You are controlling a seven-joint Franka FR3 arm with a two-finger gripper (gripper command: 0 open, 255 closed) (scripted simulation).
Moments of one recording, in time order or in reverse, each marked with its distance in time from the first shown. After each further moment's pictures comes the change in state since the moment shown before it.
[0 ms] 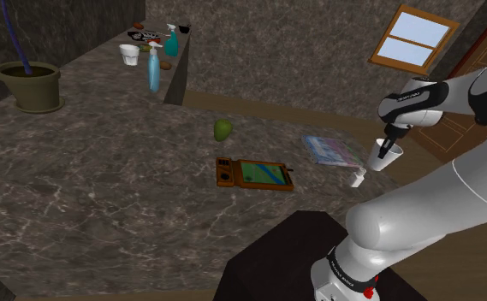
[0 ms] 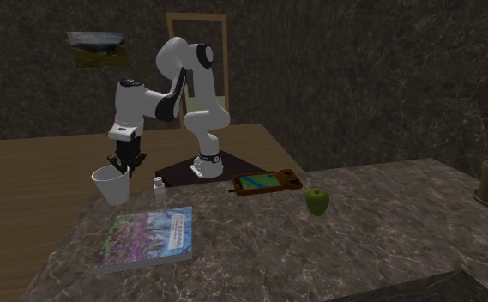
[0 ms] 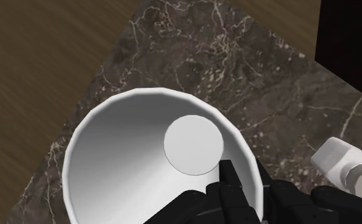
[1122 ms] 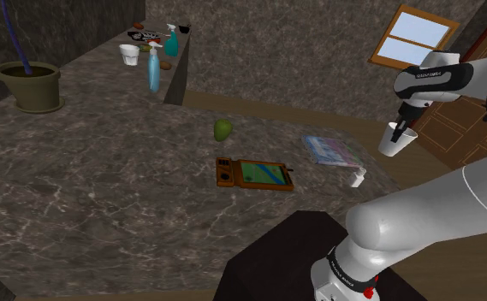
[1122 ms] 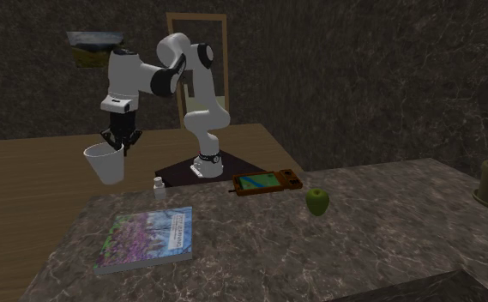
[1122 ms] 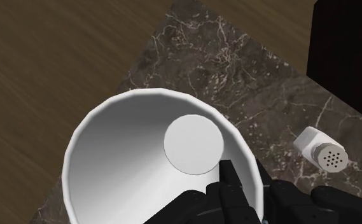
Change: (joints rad) arm 0.001 -0.099 0.057 0.154 0.002 -0.245 -0.024
